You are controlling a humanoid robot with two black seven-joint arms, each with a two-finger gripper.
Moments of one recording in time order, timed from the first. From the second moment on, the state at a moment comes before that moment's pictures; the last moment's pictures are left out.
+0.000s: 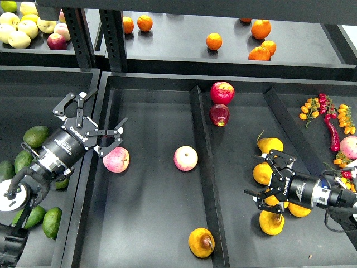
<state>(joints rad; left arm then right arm) -0.08 0.00 -1.53 -1.23 0.11 -0.49 0.49 0.31 -0.52 0.92 1.05 -0.17 0.58 -0.49</state>
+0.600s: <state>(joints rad) 0.09 0.00 -1.48 -1.23 -0.13 -0.49 0.49 0.53 -0.50 0.49 1.03 -0.27 0.58 -0.49</state>
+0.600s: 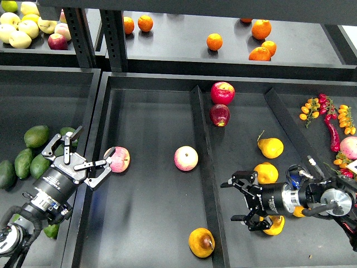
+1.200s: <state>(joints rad) 0.08 0.00 -1.39 -1.22 -0.13 -0.49 0.49 0.54 -0.40 0.30 0.98 -0.29 0.58 -0.49</state>
